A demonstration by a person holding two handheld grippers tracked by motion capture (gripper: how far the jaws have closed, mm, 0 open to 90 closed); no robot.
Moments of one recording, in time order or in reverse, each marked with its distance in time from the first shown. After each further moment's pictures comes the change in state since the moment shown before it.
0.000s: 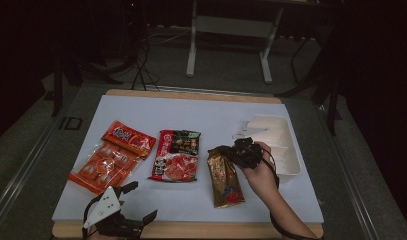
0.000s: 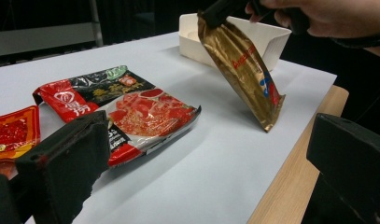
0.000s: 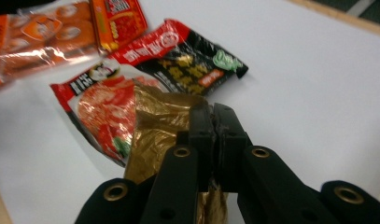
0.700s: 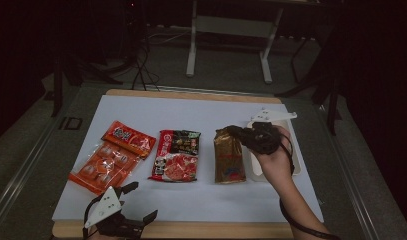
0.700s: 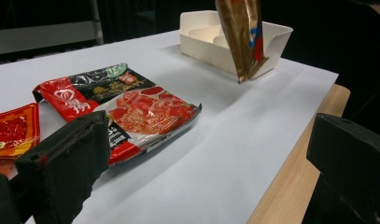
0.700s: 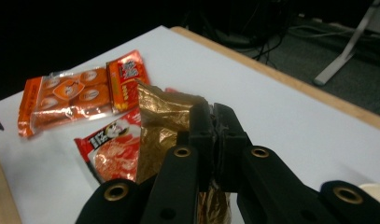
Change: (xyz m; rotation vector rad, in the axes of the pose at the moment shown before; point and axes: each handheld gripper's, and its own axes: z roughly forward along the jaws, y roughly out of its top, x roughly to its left) left arm 0.000 -0.002 0.001 0.004 0.004 -0.006; right arm -0.010 0.042 -0.059 -0.183 0.003 -0.030
